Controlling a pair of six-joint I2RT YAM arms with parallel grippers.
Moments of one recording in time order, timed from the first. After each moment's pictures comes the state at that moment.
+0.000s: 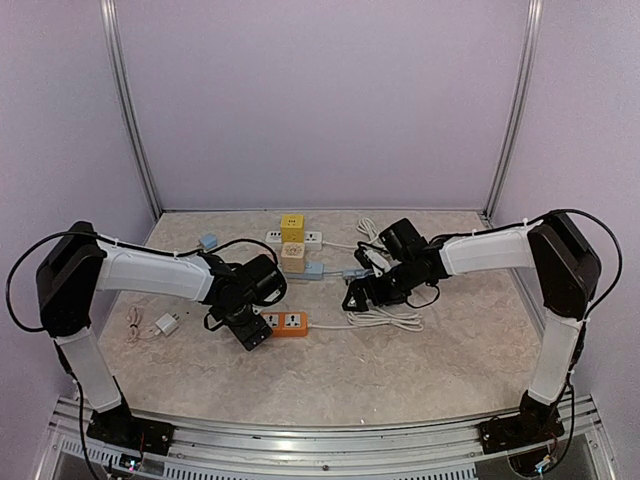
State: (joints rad) left arm -0.84 1.78 1.07 -0.62 -0.41 0.03; right arm 0.66 1.89 1.19 -0.27 -0.34 0.28
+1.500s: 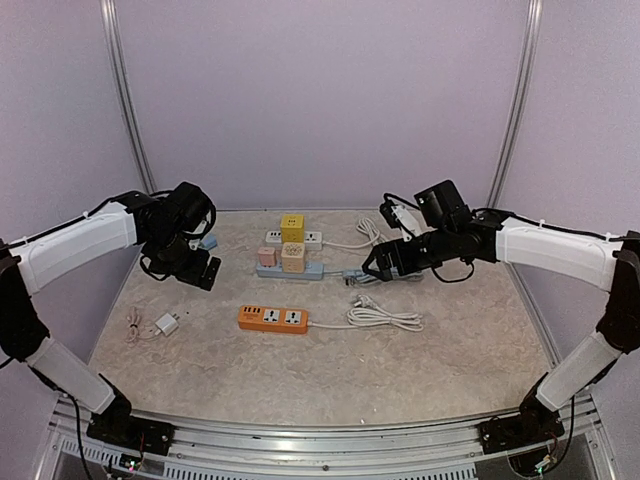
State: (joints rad) left arm -0.52 1.48 1.27 -0.98 -0.30 -0.25; right arm 0.64 1.53 1.18 -0.40 -0.18 0.21
